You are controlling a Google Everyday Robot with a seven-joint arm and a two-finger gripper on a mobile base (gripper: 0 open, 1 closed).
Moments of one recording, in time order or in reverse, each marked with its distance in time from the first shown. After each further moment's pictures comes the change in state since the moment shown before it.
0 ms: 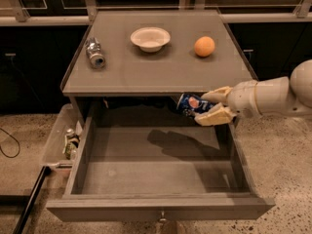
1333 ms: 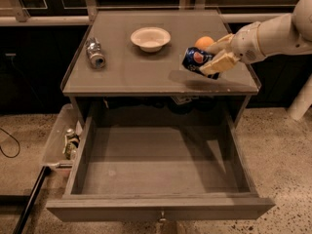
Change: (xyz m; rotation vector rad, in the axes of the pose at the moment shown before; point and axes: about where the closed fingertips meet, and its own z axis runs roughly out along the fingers) arm -0.082 -0.123 -0.022 0.089 0.015 -0.132
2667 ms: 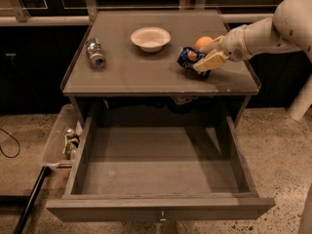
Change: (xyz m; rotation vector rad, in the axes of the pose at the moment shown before) arm 0.021 -0.032 0.049 -0.031 0.008 0.060
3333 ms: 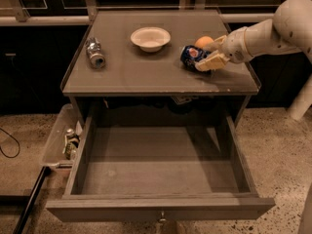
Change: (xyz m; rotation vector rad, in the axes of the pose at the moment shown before) arm 0.000 0.000 0.000 0.000 0.000 0.000
